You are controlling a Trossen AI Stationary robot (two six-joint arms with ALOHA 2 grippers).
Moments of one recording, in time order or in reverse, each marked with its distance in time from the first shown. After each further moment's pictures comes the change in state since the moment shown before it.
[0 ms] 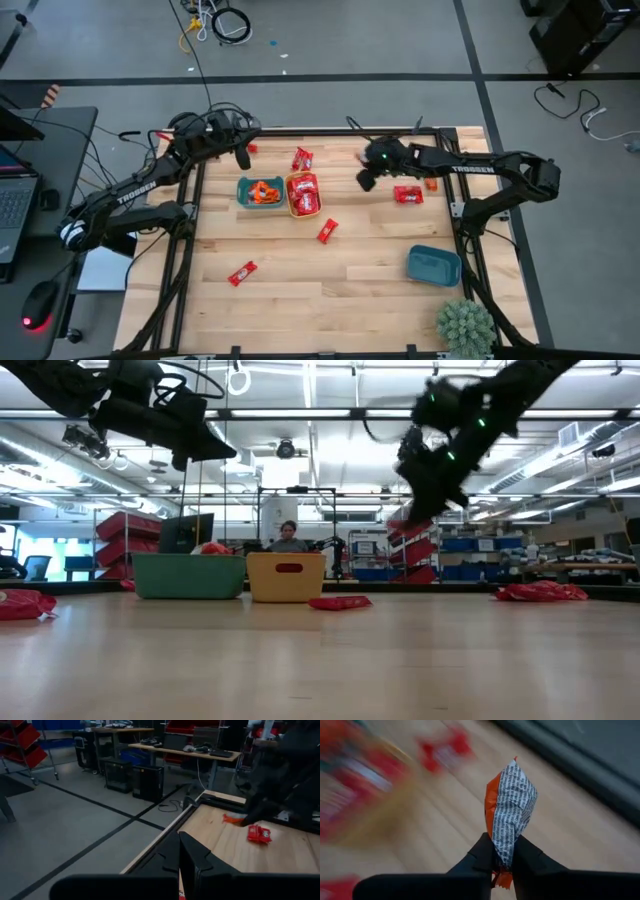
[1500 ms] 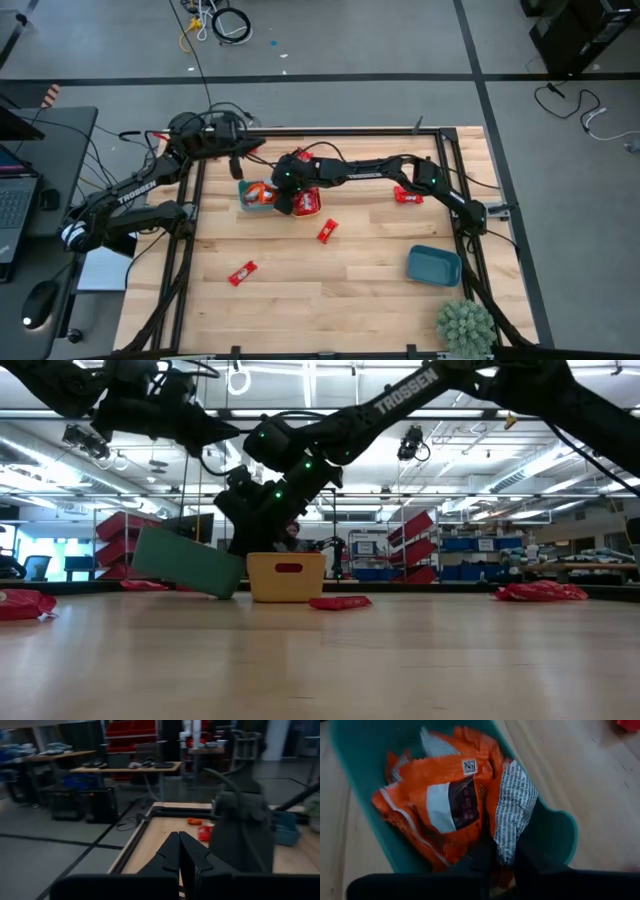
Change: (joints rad) left arm 0.027 0.002 0.000 0.077 0.347 0.101; right arm 0.196 0.987 1.046 -0.026 -0.239 -0.149
